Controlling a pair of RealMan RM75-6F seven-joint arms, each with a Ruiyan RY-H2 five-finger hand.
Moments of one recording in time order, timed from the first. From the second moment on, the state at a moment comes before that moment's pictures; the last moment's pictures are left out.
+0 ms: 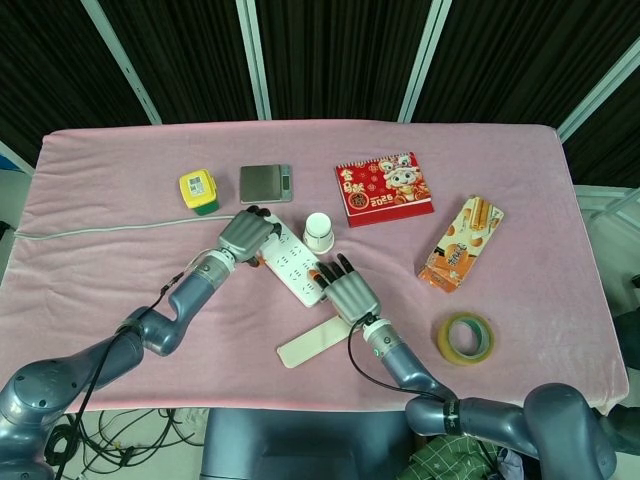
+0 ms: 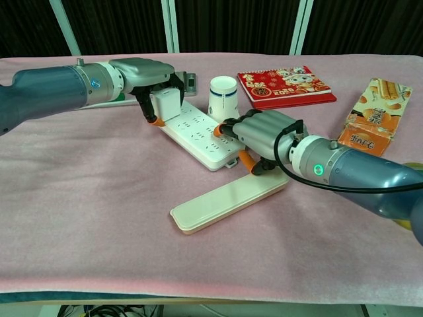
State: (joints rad) left arm -1.07 -1.77 -0.18 -0.81 1.28 0.66 0.00; right arm 0.85 -1.84 0.15 -1.21 -1.06 0.84 -0.62
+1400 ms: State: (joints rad) left arm -0.70 -1.21 0.00 -1.46 1.41 0.95 -0.20; right arm 0.75 -1.52 0.22 -1.55 -1.09 1.08 -0.59
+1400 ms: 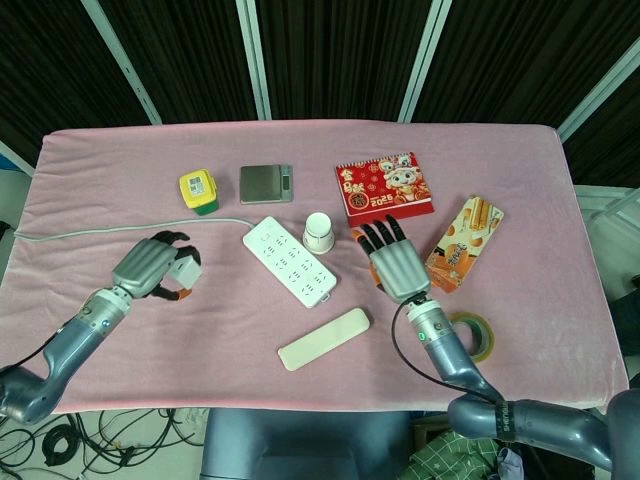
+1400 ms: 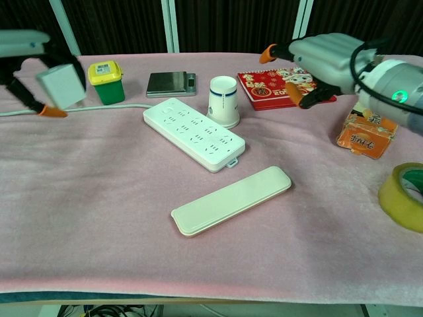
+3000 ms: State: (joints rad) left arm -0.09 -1.00 0.13 -1.86 1.46 1.63 0.10; right arm 0.08 -1.16 -0.07 -1.63 -1.51 1.65 -0.19
